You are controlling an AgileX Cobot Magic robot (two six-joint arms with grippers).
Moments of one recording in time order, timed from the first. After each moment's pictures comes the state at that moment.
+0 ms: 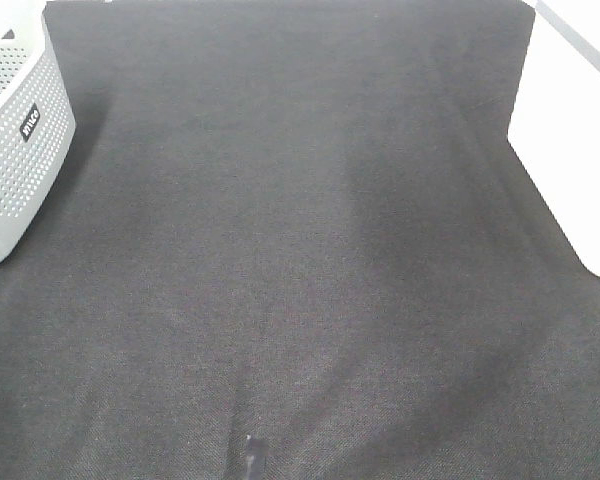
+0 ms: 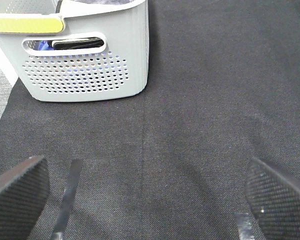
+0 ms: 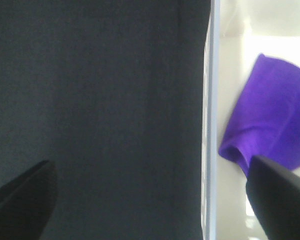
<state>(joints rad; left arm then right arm) -0.01 0.00 -0.49 0.06 1.05 -0.04 0.01 1.88 -1.98 0.05 1.20 -0.04</state>
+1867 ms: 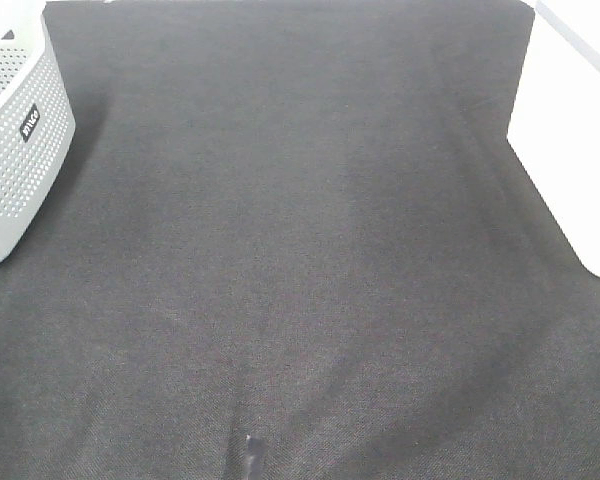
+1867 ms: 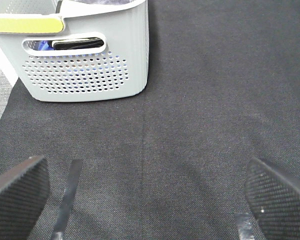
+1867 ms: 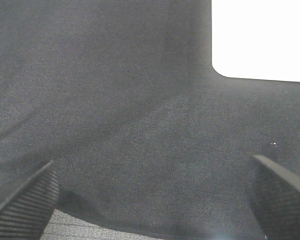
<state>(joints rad) -0.01 0.00 -0.49 0.06 1.05 -0.04 0.07 0.00 -0.46 0.05 1.12 -0.06</state>
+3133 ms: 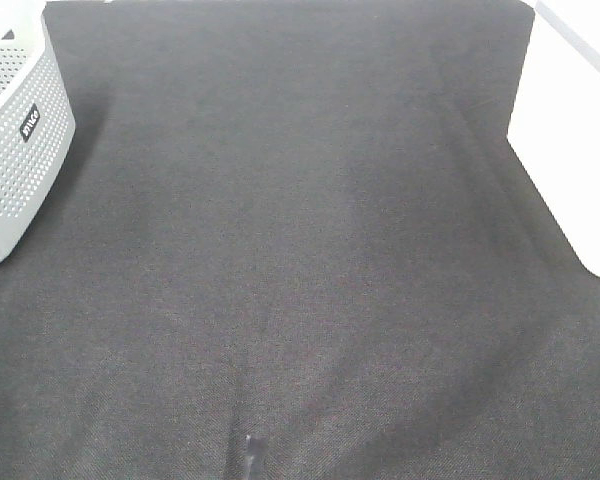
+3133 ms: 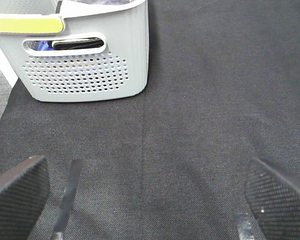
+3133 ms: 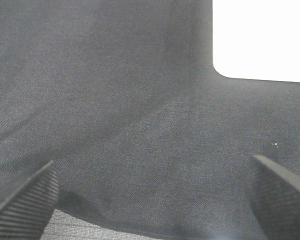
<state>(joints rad) -0.01 0.00 -0.49 0.06 1.05 -0.04 0.07 0.00 -0.46 0.05 1.12 -0.06</state>
